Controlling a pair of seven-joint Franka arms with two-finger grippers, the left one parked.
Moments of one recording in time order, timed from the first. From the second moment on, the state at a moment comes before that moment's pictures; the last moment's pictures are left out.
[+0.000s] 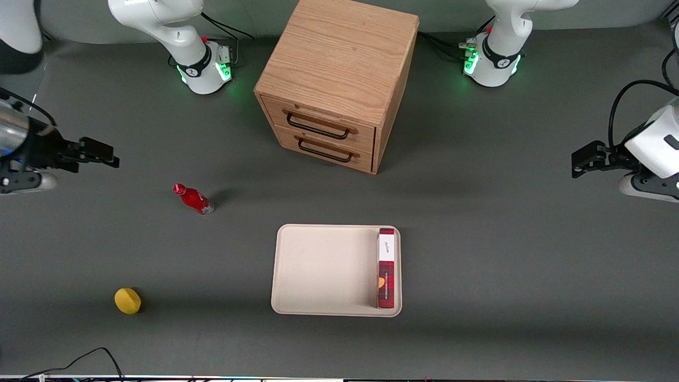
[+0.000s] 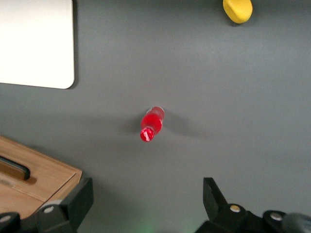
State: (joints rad) arm 0.14 0.03 -0.15 -1.68 0.08 1.63 -0.06
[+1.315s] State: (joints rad) arm 0.15 0.07 -0.05 -2.20 0.00 2.22 -0.07
